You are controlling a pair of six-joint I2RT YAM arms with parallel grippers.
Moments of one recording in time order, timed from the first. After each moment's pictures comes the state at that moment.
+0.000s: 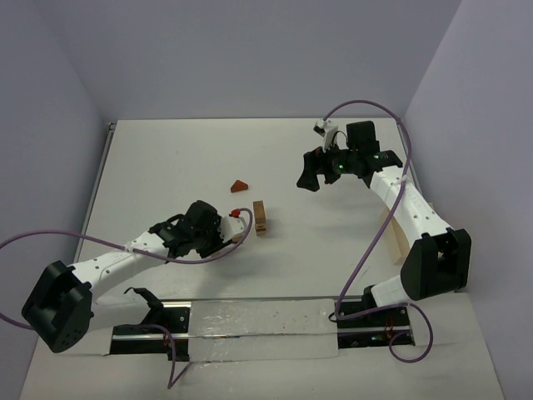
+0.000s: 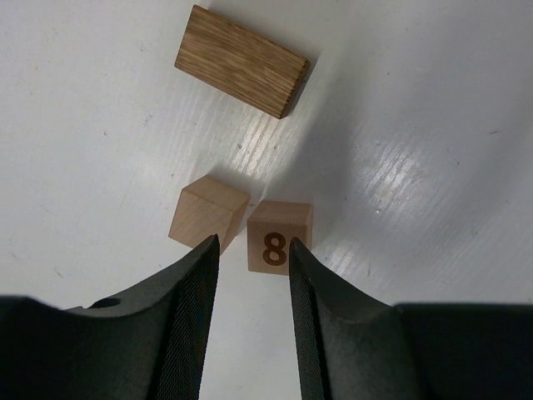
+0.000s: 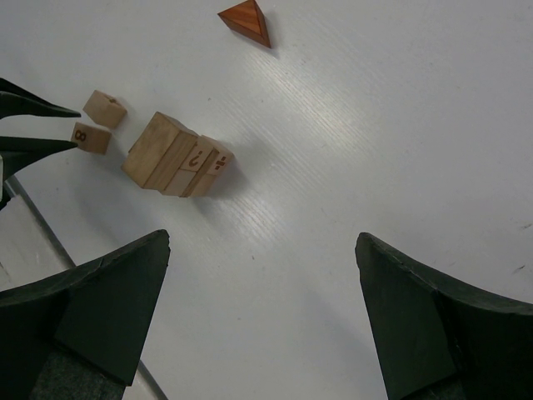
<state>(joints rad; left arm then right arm) -0.73 1.17 0.62 -0.41 0.03 0.49 0.20 1.44 1.24 -0.59 -0.62 -0.16</state>
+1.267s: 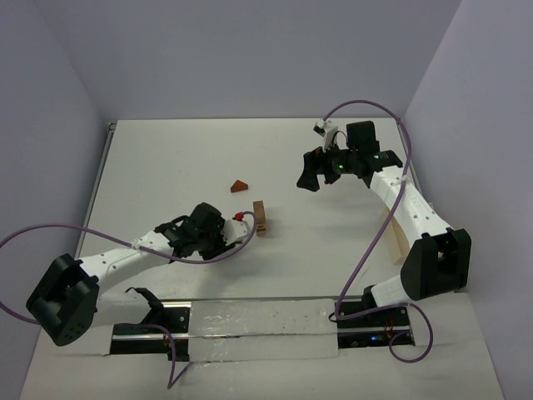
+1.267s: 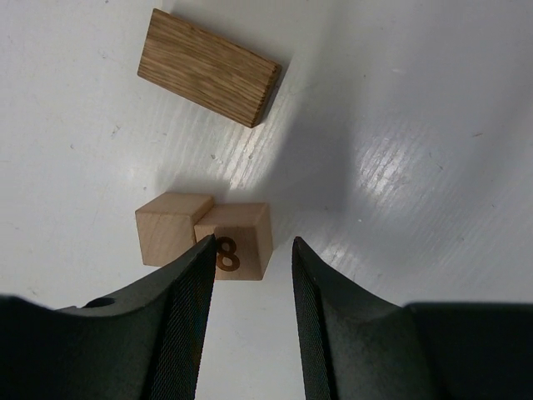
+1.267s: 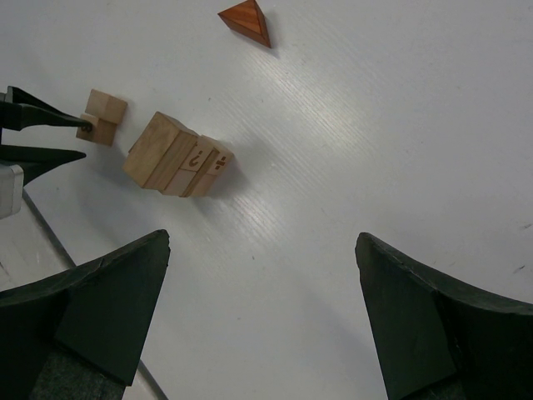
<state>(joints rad) -0.75 1.22 0.60 -0.38 0.05 0.48 0.20 1.44 1.24 -0.59 -0.62 -0.16</state>
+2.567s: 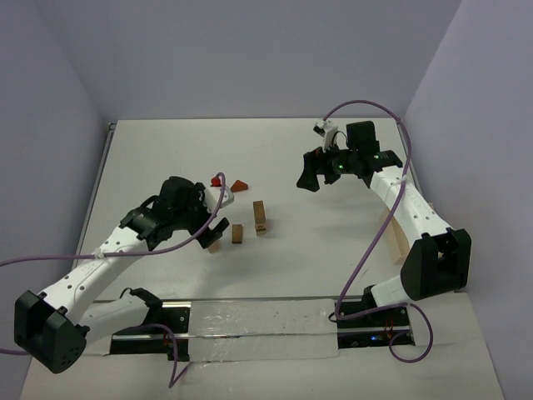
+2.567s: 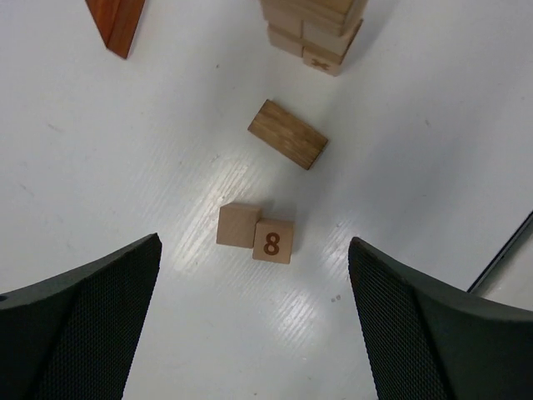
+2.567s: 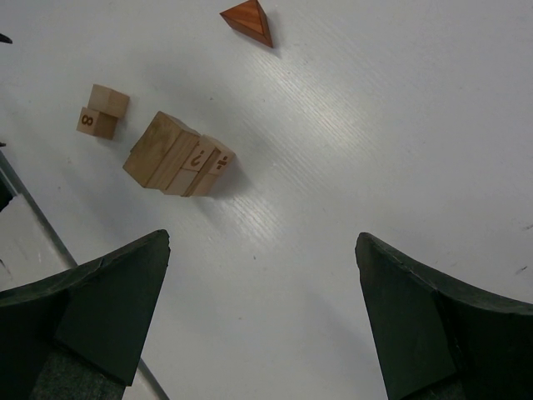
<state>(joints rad) -0.58 1.05 0.83 -0.58 0.21 0.38 0.21 1.44 1.24 -0.59 -0.63 -0.16</state>
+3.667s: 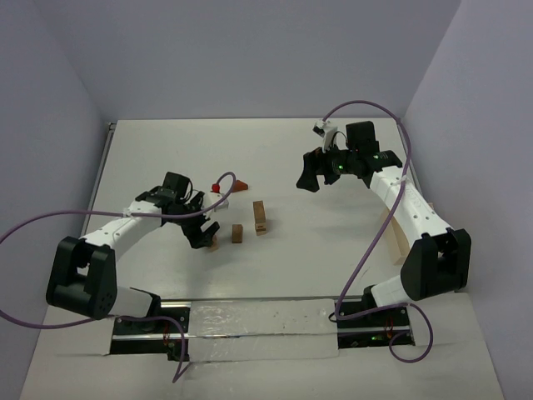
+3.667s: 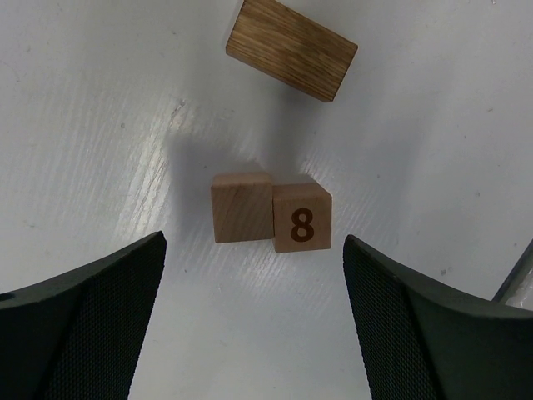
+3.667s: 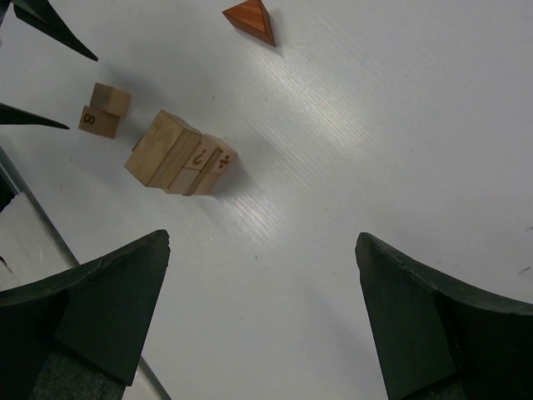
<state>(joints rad) -0.33 1.38 0.81 -0.59 0.48 0.72 0.21 1.44 1.24 -0.59 -0.63 -0.16</state>
